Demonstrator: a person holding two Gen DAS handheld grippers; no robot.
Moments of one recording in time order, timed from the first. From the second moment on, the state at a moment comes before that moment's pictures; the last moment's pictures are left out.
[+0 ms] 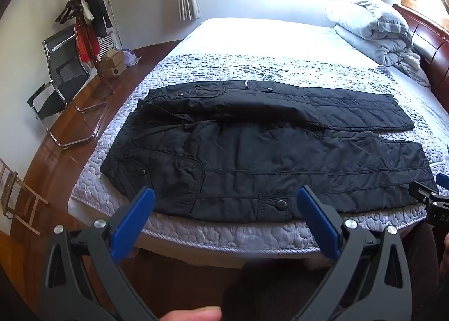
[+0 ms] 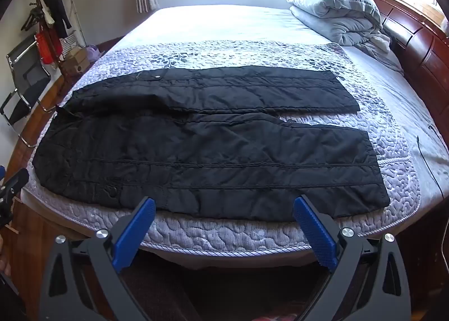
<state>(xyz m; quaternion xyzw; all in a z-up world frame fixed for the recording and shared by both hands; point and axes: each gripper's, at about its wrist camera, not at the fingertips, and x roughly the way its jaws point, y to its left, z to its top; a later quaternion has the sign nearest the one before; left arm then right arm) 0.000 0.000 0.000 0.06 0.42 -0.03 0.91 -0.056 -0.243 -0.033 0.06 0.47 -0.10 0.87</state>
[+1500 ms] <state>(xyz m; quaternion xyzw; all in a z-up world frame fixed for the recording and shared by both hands) 0.002 -0.007 0.013 0.07 0.41 -0.03 0.91 -0.055 -0.254 -0.035 0.07 0.47 -0.12 0.87</state>
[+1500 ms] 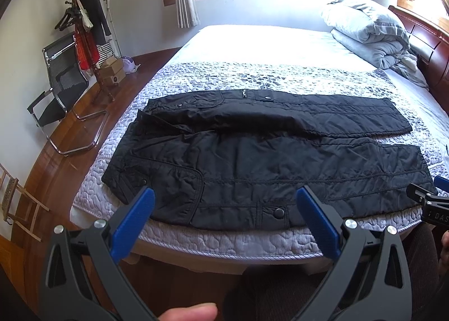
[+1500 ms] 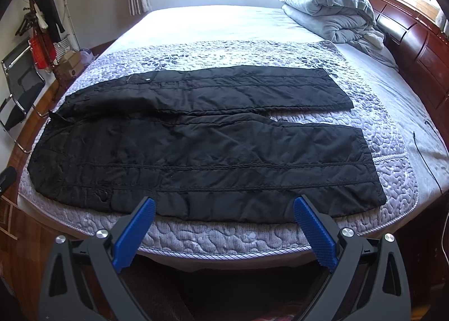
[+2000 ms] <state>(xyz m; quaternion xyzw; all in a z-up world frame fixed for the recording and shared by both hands) 0.003 -0.009 0.014 0.07 0.40 -0.03 0.91 -0.054 -0.257 -0.035 0.07 0.47 -0.12 0.87</state>
